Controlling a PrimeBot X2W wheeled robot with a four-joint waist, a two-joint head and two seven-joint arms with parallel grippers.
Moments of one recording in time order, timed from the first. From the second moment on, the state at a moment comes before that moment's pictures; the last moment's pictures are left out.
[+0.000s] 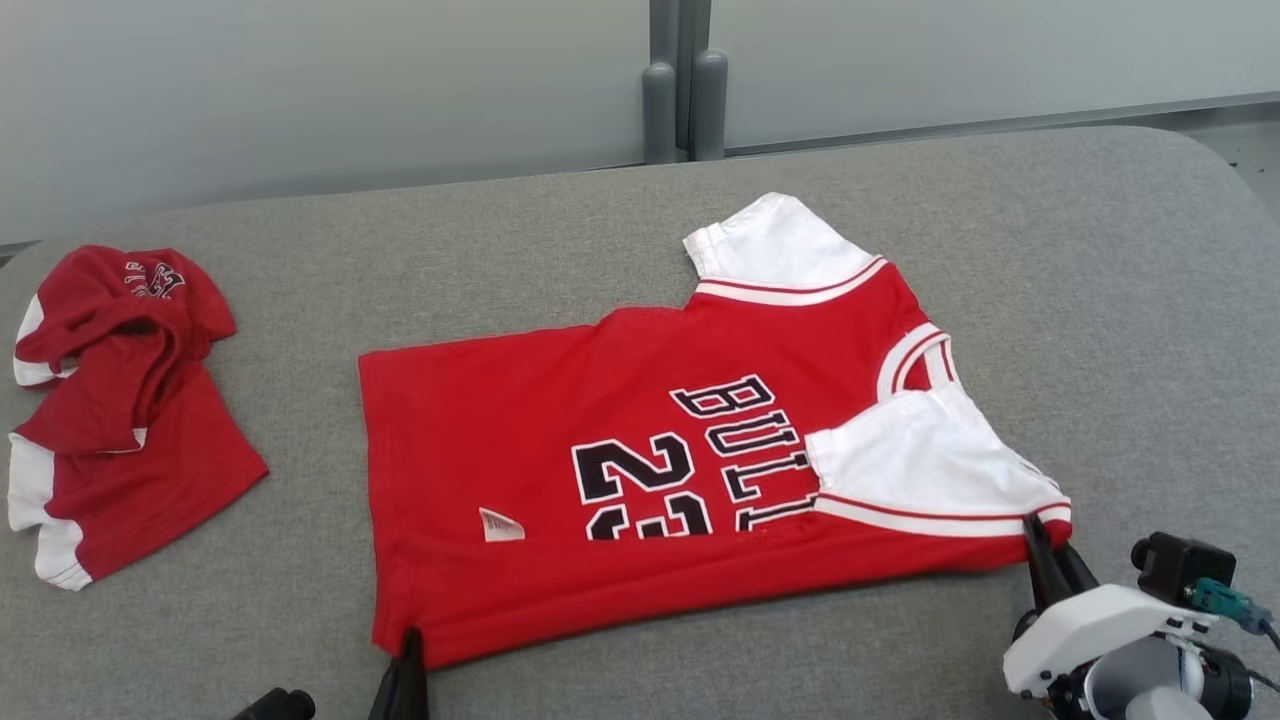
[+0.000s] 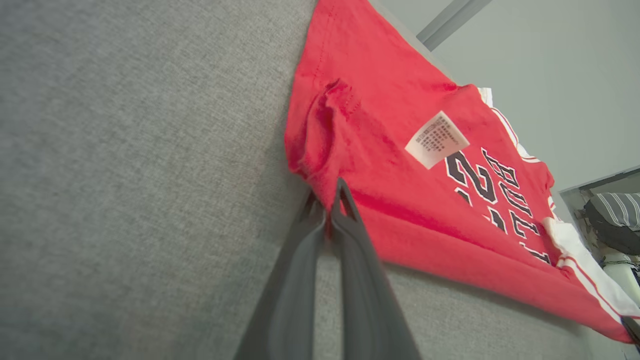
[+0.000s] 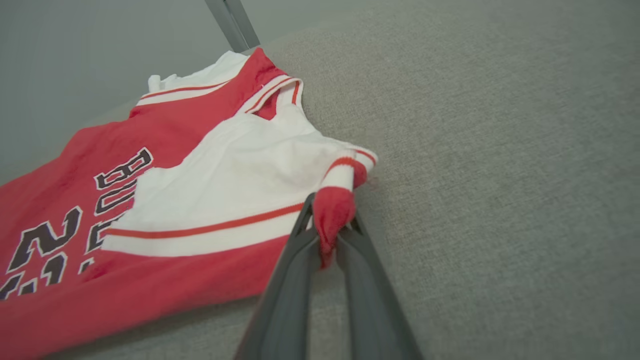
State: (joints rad) left arm 0.08 0.07 -0.23 0.36 -0.85 0.01 -0.20; right arm -0.09 -0.05 -0.12 0.44 0.33 0.13 -0.10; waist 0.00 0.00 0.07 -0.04
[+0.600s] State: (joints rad) left arm 0.09 0.09 -0.24 0.39 -0.84 0.03 -0.20; right arm 0.04 -0.05 -0.09 0.36 0.40 0.13 -0.05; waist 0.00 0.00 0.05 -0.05
